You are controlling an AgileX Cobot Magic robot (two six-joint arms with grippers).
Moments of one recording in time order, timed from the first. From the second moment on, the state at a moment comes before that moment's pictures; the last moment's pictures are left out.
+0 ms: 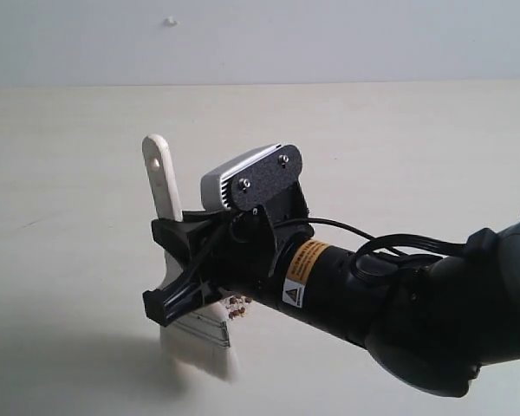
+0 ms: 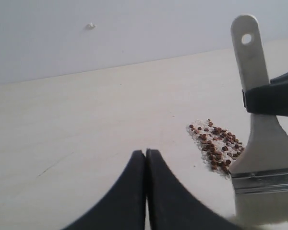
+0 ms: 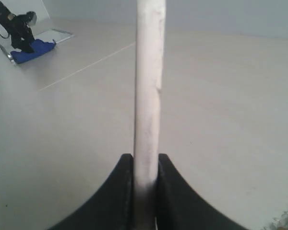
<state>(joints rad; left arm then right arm) -0.41 0.02 0.00 -0.56 0.32 0.54 0.97 1.79 -0.58 -0.02 -0.87 0.31</state>
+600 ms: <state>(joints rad) -0.41 0.02 0.00 -0.56 0.32 0.54 0.90 1.79 -0.58 0.27 -0.79 0.02</state>
